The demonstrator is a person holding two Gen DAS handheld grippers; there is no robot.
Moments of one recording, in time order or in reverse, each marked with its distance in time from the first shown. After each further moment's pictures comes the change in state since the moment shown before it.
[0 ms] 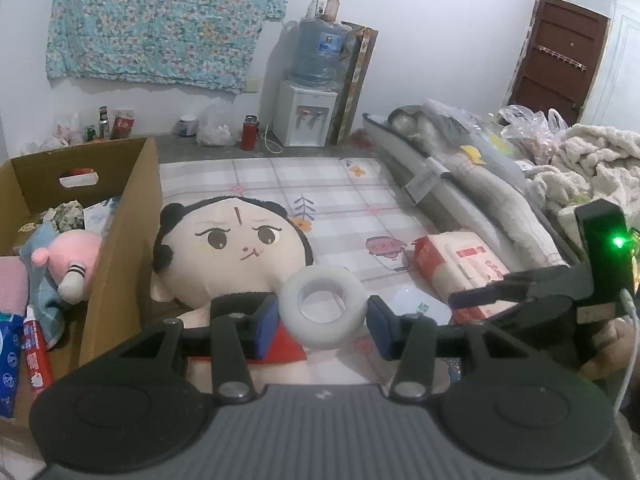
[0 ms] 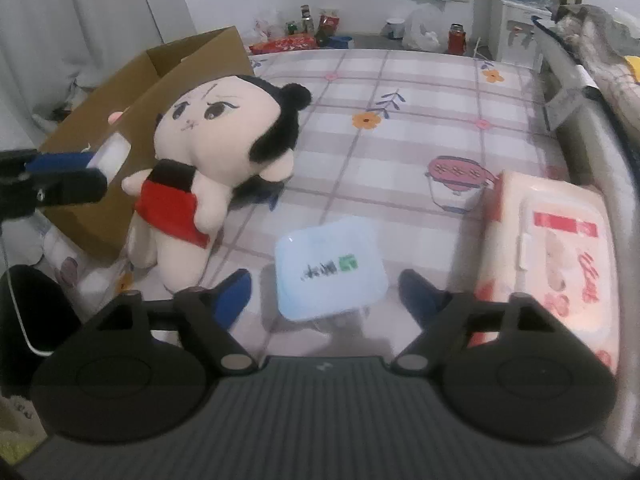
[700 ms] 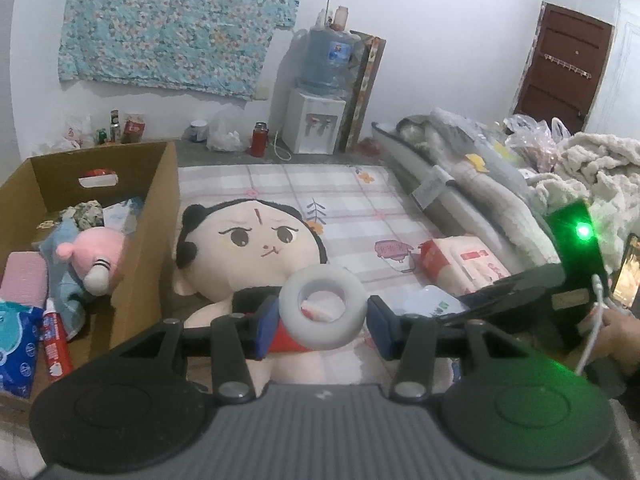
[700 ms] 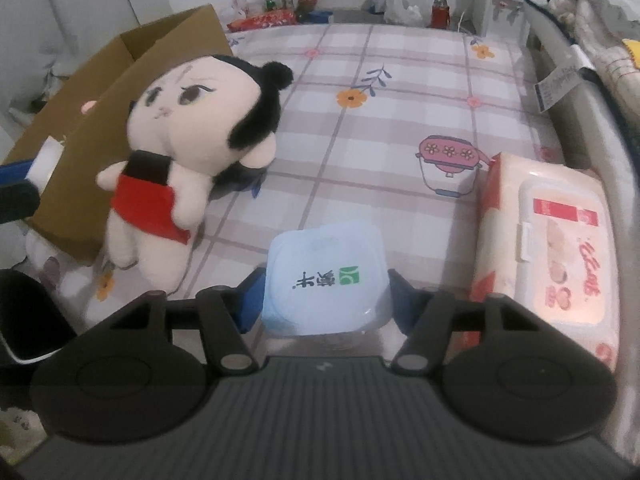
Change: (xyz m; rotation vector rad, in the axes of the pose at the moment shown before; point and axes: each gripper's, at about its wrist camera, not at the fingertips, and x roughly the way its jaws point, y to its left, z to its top) left arm -0.027 0.008 -0.007 -0.015 -0.032 0.023; right arm 0.009 0.002 0.006 0.034 0.069 -0.058
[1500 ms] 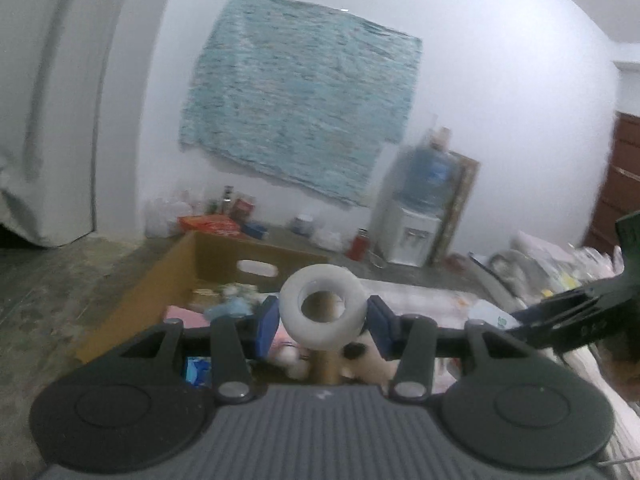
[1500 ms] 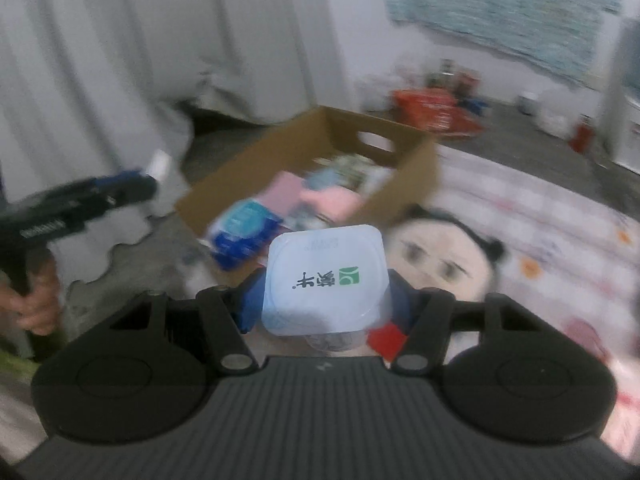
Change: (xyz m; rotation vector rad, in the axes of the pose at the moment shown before) left arm -0.153 0.104 0.011 -0.189 -0.314 0.250; right arm -0.112 0.156 0.101 -0.307 -0.135 0.361
